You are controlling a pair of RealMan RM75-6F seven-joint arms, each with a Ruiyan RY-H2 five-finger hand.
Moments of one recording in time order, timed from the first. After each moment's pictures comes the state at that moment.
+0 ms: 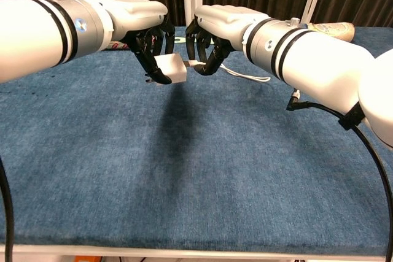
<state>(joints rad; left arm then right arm) -1.09 -1.61 -0.25 -1.80 0.45 1.24 0.94 0.98 -1.76 0.30 -1.51 -0.78 1.03 -0.65</state>
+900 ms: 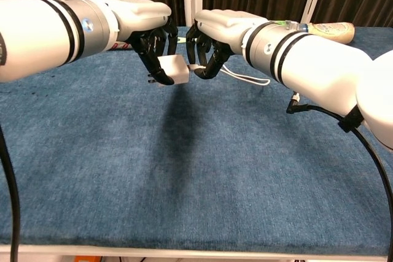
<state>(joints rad) -1.11 -1.62 -0.26 -1.79 0.42 1.25 0.95 1.00 -1.76 0.29 -1.50 -0.76 1.03 -0.65</state>
